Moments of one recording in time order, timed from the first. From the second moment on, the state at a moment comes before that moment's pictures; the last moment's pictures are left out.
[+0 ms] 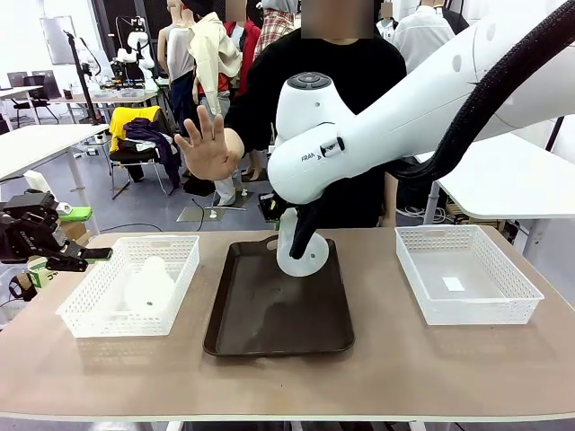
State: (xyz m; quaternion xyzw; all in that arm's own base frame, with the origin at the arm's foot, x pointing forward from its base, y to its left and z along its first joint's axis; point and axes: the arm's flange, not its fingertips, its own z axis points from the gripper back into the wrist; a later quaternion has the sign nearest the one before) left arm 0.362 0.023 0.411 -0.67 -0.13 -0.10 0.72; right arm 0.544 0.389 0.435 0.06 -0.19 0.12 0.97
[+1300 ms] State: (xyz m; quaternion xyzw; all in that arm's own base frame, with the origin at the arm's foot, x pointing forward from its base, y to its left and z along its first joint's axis) left arm 0.362 0.023 0.411 -0.67 -0.13 -0.10 0.72; right arm 0.543 0.388 0.434 0.06 -0.19 0.11 0.97
